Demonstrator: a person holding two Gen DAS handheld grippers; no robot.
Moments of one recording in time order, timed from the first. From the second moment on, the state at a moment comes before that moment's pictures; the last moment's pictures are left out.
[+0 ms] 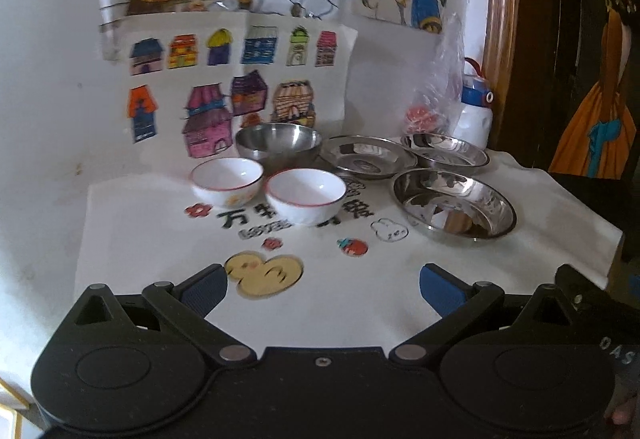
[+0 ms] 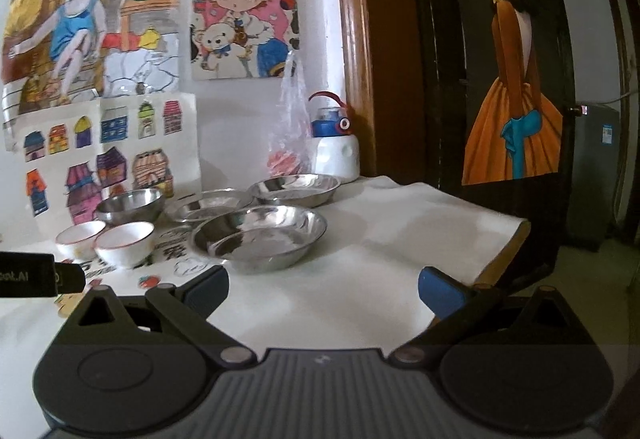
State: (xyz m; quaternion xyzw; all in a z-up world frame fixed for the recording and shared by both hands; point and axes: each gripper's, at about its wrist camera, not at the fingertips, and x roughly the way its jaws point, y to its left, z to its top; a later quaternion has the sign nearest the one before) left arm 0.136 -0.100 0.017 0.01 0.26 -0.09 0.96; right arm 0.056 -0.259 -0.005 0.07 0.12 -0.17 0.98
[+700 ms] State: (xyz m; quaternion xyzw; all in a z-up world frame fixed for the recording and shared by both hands) left arm 0.273 -0.180 -0.005 0.01 0.34 -0.13 0.93; right arm 0.204 -0.358 -0.010 0.06 0.24 -0.08 0.97
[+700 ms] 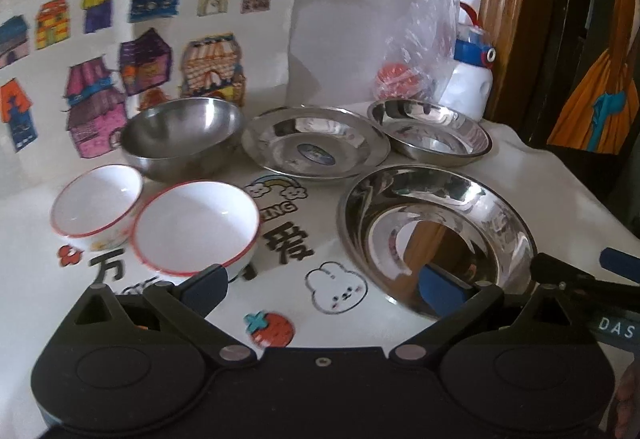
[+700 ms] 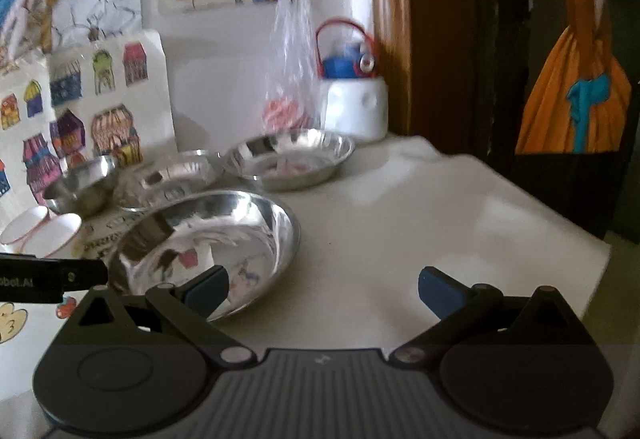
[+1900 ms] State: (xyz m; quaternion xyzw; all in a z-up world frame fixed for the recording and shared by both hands) left arm 0.289 -0.211 -0.002 -0.01 0.33 -0.14 0.93; right arm 0.234 -0.362 -0.004 0.07 0.26 -0.01 0.96
